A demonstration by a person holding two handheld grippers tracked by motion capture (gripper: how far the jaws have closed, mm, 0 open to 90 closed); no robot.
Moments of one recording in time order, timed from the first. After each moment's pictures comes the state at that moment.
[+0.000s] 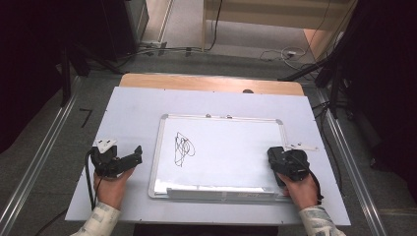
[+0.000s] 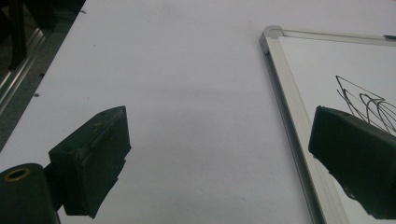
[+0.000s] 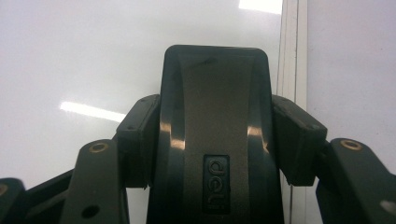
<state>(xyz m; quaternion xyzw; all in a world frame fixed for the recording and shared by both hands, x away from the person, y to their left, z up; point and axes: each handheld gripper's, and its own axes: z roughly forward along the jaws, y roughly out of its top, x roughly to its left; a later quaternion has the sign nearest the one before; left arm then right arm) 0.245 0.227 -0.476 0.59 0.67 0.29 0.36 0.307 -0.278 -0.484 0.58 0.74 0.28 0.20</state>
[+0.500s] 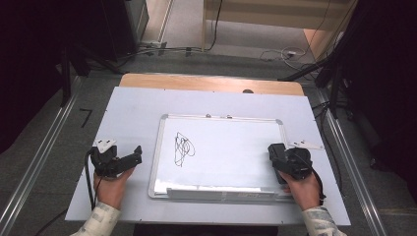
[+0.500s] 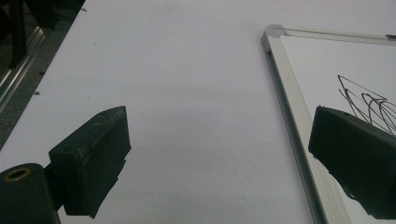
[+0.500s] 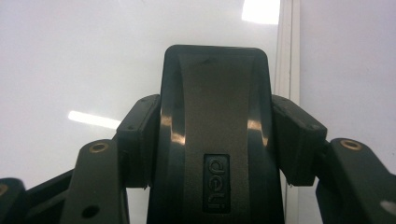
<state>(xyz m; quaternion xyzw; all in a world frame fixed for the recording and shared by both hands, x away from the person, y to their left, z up) 0.246 0.227 -0.477 0.59 0.67 0.29 0.36 0.304 -0.275 -0.466 0.57 0.73 0.31 0.21</state>
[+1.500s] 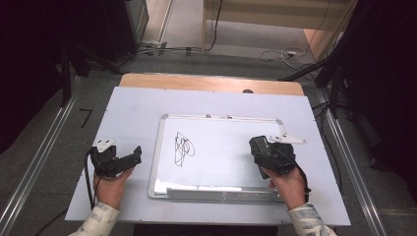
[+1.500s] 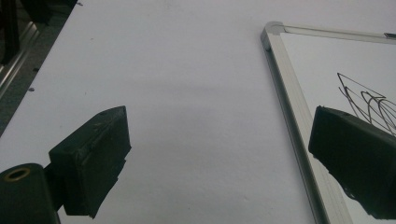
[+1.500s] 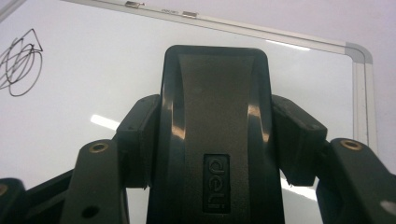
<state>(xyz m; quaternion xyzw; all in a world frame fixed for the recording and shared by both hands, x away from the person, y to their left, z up) 0.247 0.231 -0.479 0.59 0.67 0.28 0.36 0.297 -0.220 -0.437 0.52 0.76 0.34 0.21</state>
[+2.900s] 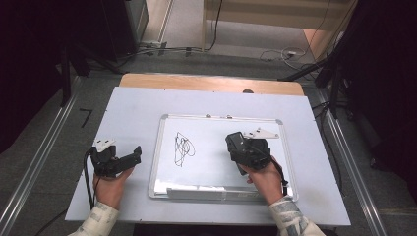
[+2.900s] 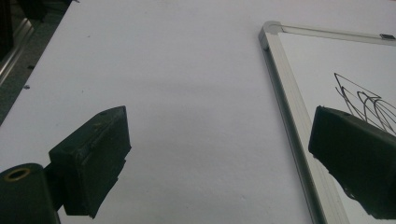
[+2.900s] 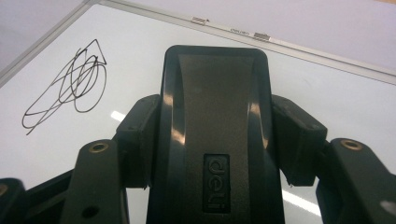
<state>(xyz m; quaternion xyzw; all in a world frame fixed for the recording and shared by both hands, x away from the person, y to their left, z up) 0.247 0.232 -0.479 0.59 0.67 0.27 0.37 0.304 -0.159 -0.437 0.47 0.78 0.36 0.19</state>
